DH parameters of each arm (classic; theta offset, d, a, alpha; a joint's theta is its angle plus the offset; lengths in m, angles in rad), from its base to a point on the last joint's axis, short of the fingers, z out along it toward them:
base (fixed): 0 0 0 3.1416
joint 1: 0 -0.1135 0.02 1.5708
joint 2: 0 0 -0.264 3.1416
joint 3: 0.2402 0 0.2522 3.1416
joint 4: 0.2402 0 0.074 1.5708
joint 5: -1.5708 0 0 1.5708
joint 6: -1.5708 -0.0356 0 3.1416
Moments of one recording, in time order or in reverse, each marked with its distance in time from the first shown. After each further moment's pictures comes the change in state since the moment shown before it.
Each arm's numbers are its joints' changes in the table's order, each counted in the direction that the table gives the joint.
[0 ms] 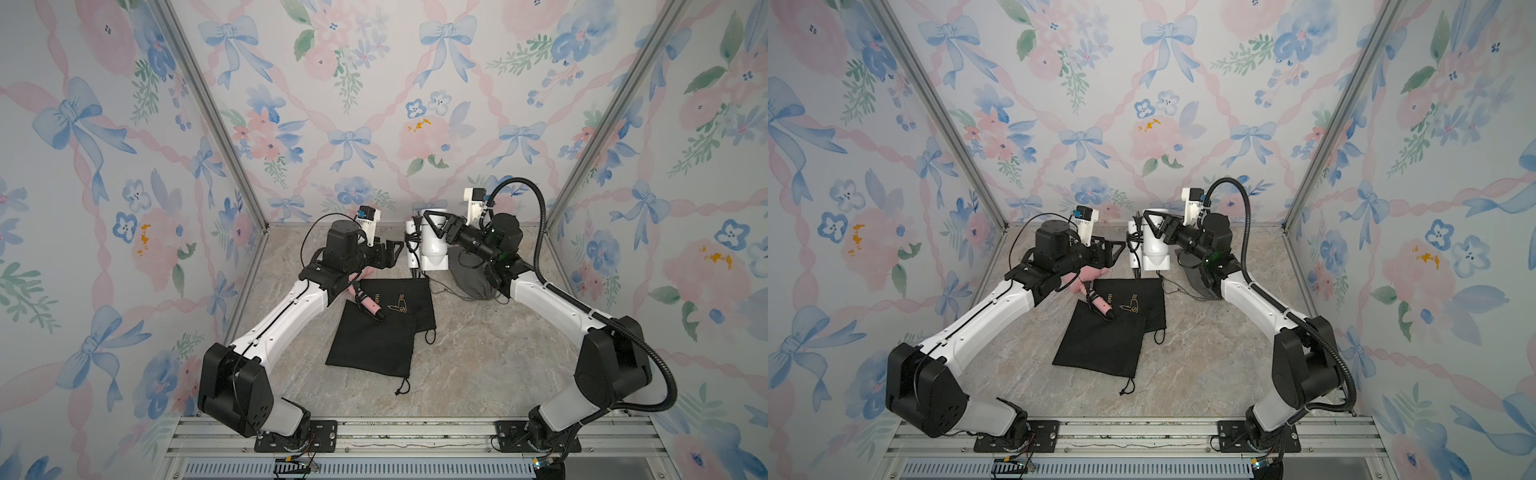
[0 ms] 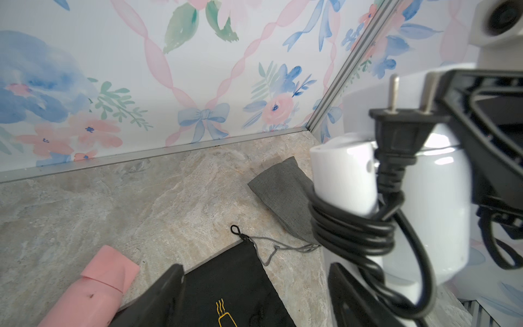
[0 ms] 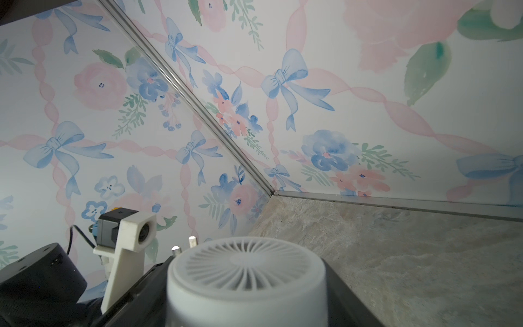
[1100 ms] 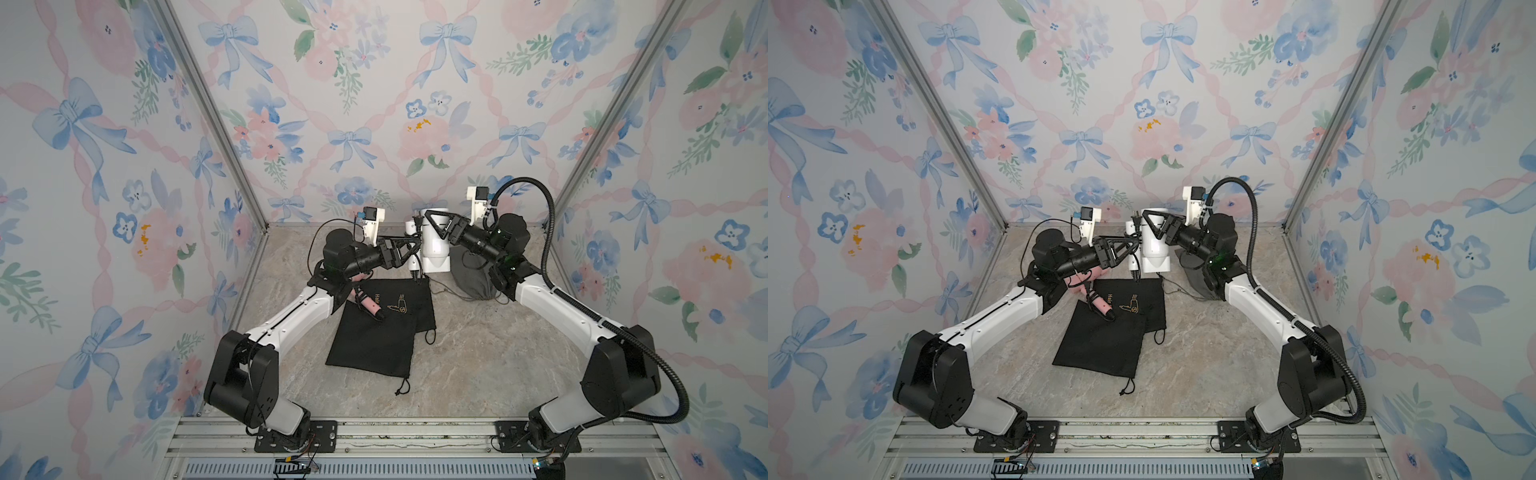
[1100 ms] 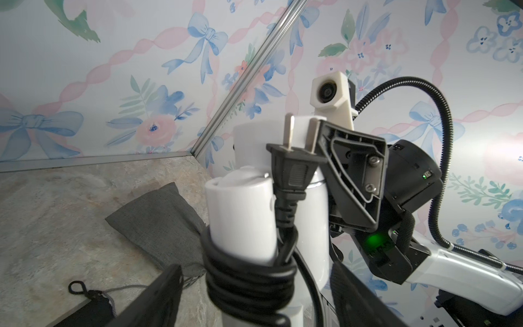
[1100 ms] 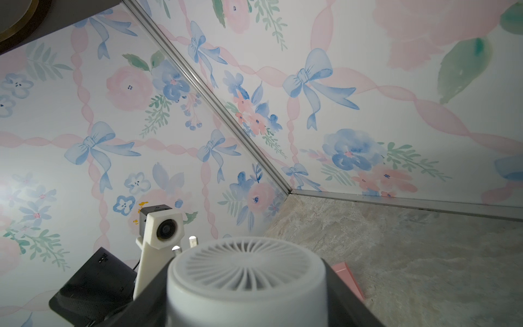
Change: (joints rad) left arm 0.017 0.079 -0.148 -0.599 -0.391 0.431; right arm -0.008 -0.052 -0.007 -0.002 0.044 -0.046
